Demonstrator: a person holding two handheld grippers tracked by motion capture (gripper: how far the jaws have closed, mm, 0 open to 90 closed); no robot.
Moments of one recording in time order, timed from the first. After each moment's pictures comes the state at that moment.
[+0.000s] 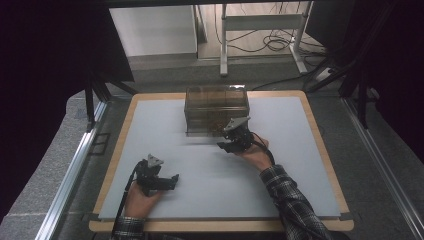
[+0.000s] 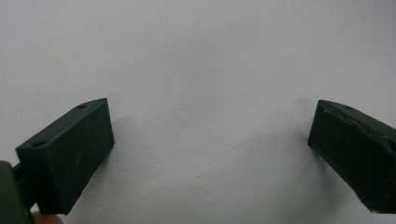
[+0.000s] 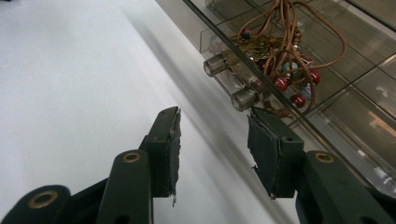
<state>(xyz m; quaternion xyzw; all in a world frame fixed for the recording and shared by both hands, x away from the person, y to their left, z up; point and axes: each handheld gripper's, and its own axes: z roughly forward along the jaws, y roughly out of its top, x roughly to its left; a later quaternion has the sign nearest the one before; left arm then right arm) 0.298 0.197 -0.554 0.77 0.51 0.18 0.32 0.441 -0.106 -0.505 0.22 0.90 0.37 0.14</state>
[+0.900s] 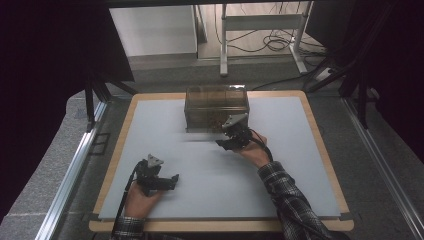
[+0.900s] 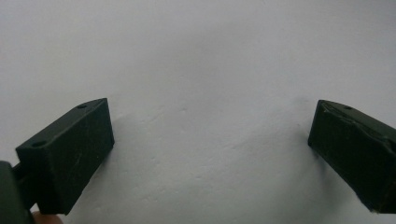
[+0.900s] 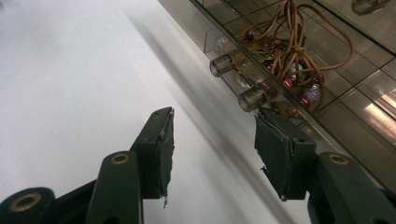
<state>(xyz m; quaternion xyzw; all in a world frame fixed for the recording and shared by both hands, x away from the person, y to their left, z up) 0.298 0.197 -0.554 0.77 0.51 0.18 0.32 0.451 -0.100 -0.503 0.22 0.89 0.36 0.14</state>
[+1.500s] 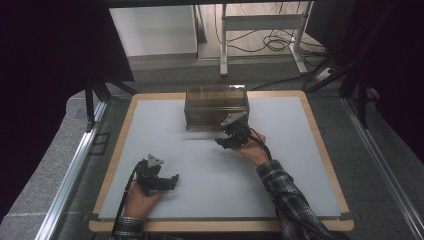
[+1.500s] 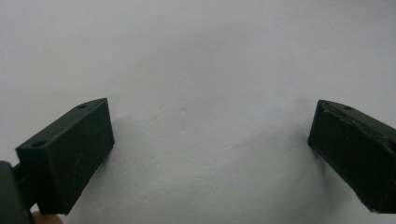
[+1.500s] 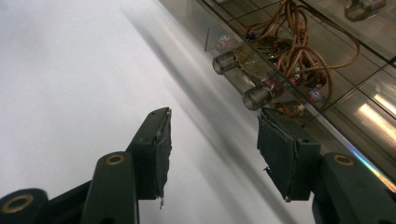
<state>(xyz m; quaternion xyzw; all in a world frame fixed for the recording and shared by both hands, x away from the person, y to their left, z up) 0.298 0.197 -0.554 0.77 0.51 0.18 0.32 0.458 -0.096 -0.503 0.23 0.89 0.36 0.15</state>
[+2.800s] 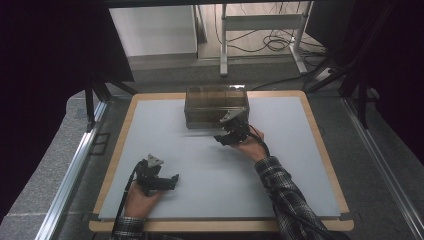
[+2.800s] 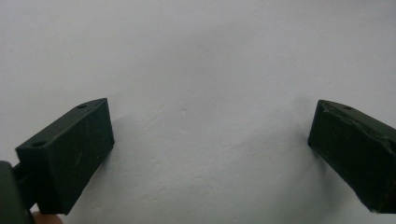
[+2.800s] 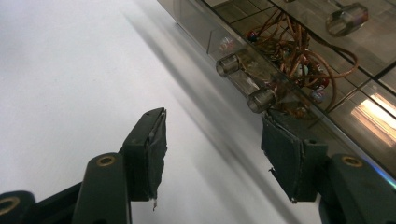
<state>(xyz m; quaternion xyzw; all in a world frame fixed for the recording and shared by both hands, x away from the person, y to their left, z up) 0.298 0.197 -0.554 0.77 0.51 0.18 0.32 0.471 -0.092 -0.503 0.23 0.89 0.36 0.15</state>
